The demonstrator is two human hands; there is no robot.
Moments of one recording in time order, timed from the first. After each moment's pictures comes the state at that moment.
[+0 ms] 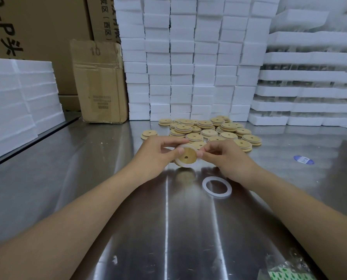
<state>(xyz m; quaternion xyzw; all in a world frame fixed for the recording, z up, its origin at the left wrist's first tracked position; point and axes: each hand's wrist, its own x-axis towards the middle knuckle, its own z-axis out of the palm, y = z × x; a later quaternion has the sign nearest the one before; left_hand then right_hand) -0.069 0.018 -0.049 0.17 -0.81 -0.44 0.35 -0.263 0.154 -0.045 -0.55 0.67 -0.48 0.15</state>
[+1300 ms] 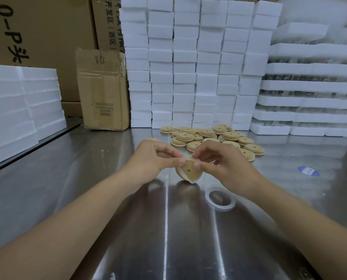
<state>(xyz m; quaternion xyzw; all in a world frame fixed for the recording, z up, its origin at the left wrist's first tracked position) -0.057 0.019 -0.034 0.21 -0.76 -0.51 0.35 -0.245 0.161 -0.029 -0.65 0.60 -0.46 0.08</state>
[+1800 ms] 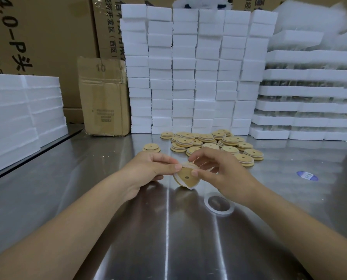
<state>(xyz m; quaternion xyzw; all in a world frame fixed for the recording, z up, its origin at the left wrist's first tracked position) -0.050 0.018 -0.030 0.30 -0.72 -0.58 0.25 -0.241 0.163 -0.031 -0.65 0.60 -0.45 0.09</state>
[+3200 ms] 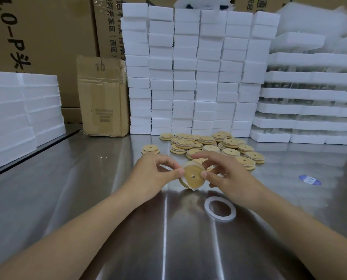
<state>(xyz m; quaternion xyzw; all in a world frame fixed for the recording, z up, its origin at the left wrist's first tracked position) -0.059 0.026 -0.047 0.24 -0.80 -0.42 0.36 -0.270 0.155 -0.046 -0.66 0.60 -0.44 0.08</state>
